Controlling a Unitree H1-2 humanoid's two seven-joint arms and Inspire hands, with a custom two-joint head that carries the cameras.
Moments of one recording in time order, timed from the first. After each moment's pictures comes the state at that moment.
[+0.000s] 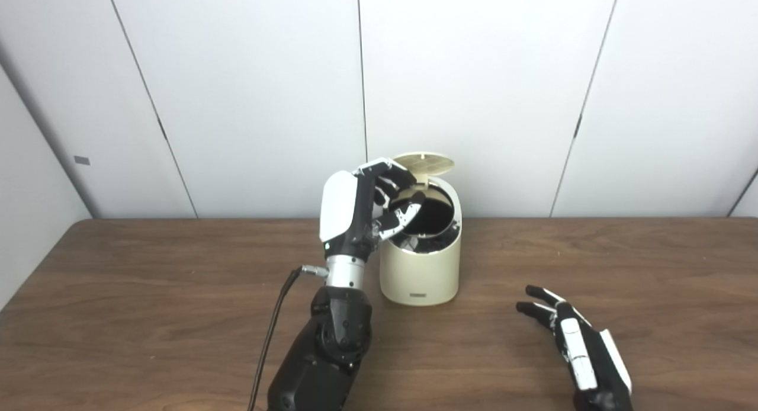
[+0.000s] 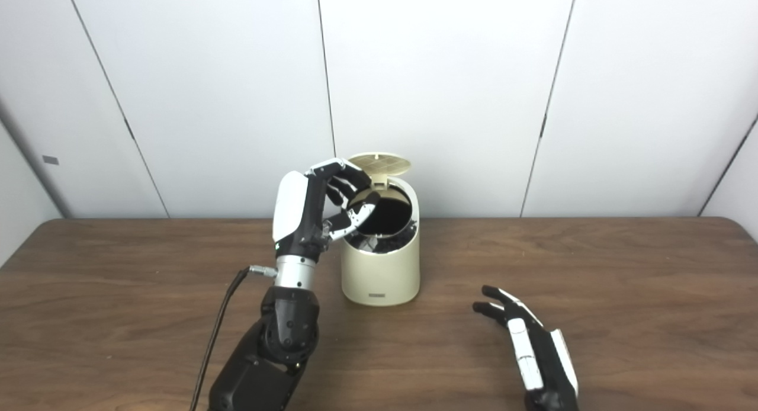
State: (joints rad) left arm -0.58 -0.03 -0.19 0.33 0.57 -0.18 0.47; right arm 0.00 -0.06 0.01 -0.13 -0.06 0.05 -0.01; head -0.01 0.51
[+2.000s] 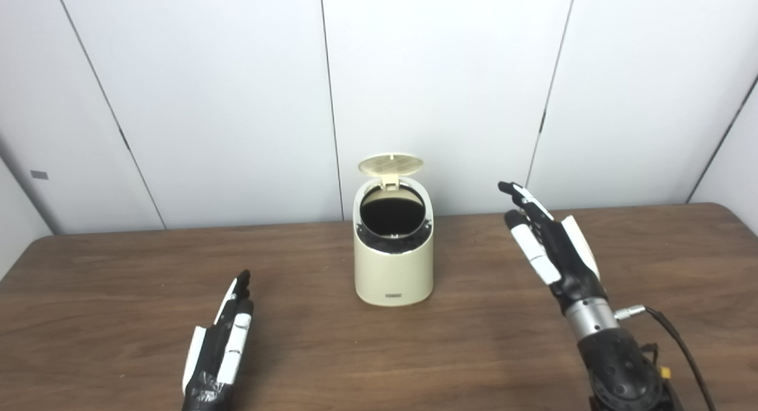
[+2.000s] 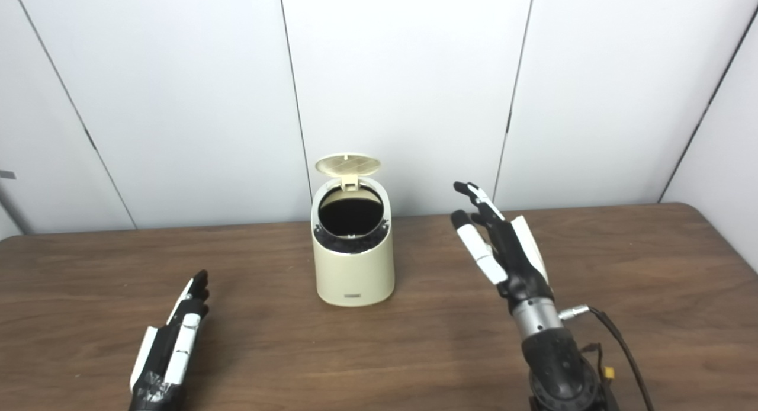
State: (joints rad) left arm -0.04 0.10 0.05 0.01 0.02 -0.13 0.00; right arm -0.31 -0.19 0.05 -0.19 -0.31 0.21 0.02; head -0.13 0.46
